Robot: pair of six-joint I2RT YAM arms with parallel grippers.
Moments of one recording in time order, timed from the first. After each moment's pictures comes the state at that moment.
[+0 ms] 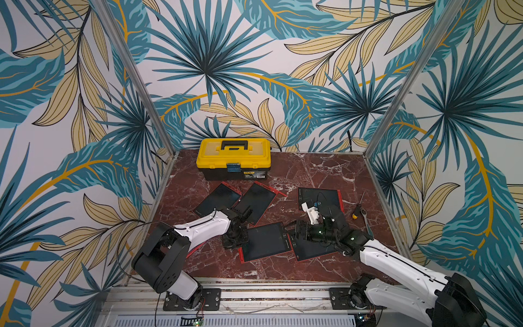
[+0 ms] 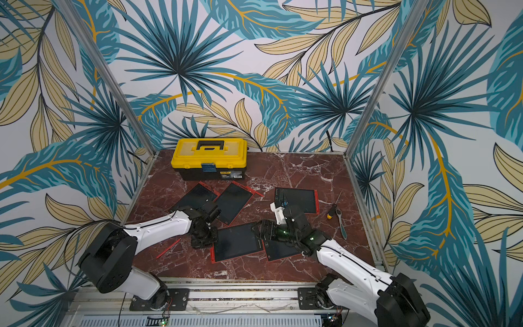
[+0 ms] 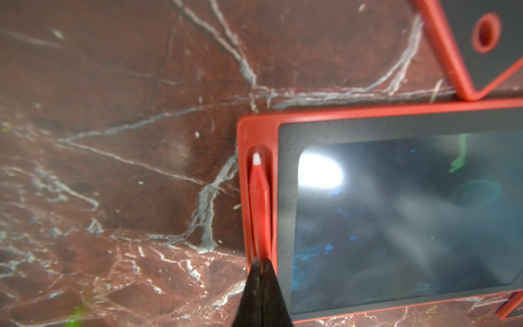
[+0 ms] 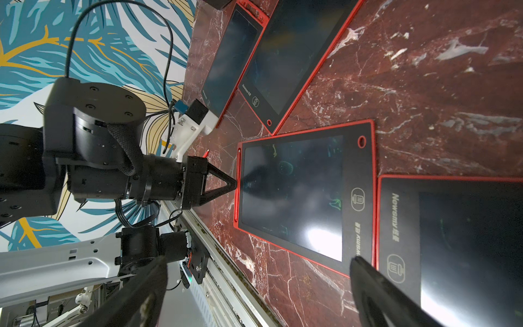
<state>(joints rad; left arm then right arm) -0.60 1.54 0.86 -0.82 0.11 -0.84 0.60 1.03 0.54 -0.12 -0.41 0.80</state>
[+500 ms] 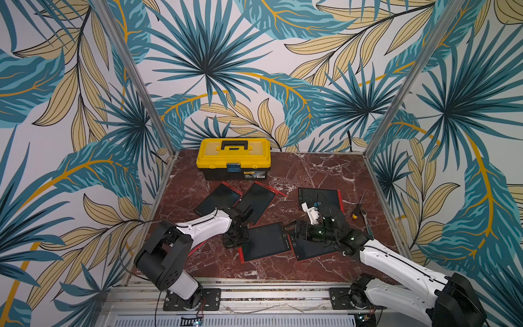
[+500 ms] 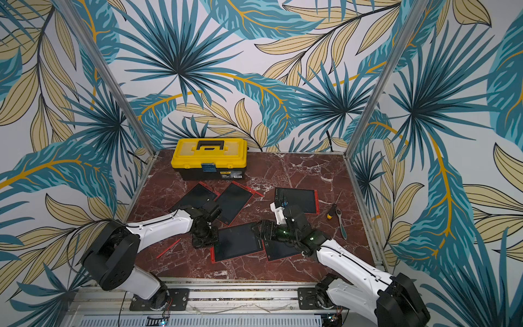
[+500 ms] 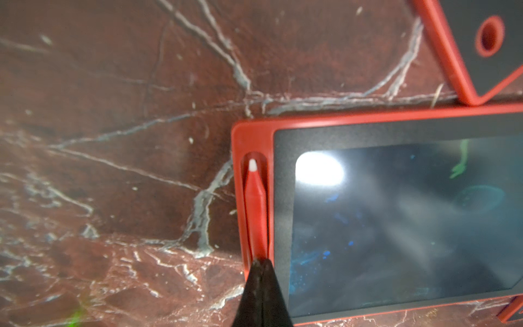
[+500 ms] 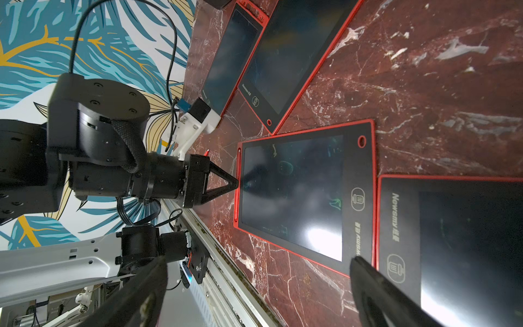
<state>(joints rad) -0.60 1.56 0.87 -0.82 0.11 -0.84 0.60 1.03 0.54 -0.12 -0.41 0.80</state>
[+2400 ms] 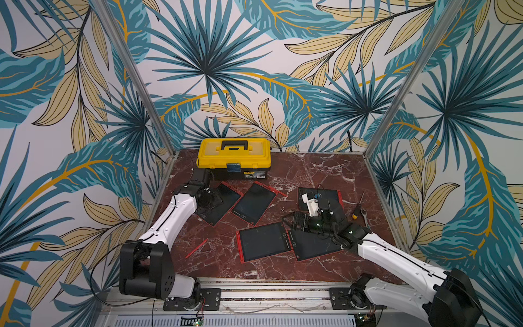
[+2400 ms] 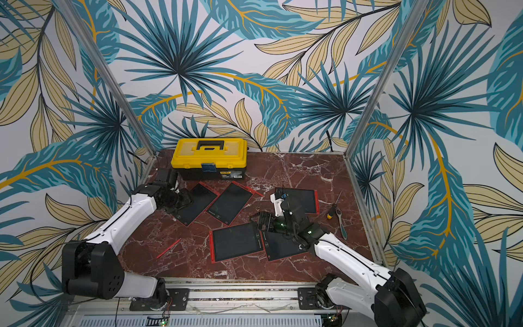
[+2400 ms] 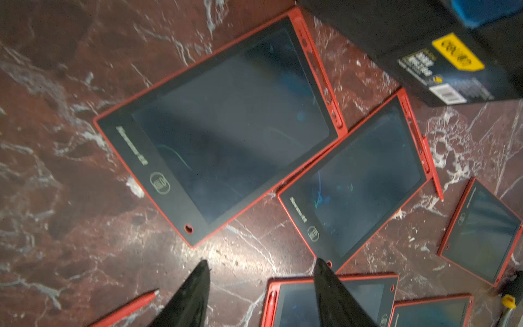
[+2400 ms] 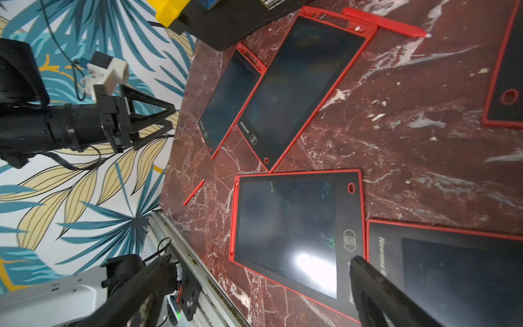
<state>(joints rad) -0.06 1.44 1.10 -0.76 0.11 -0.62 0.60 1.12 0.67 -0.15 -0.28 0.76</state>
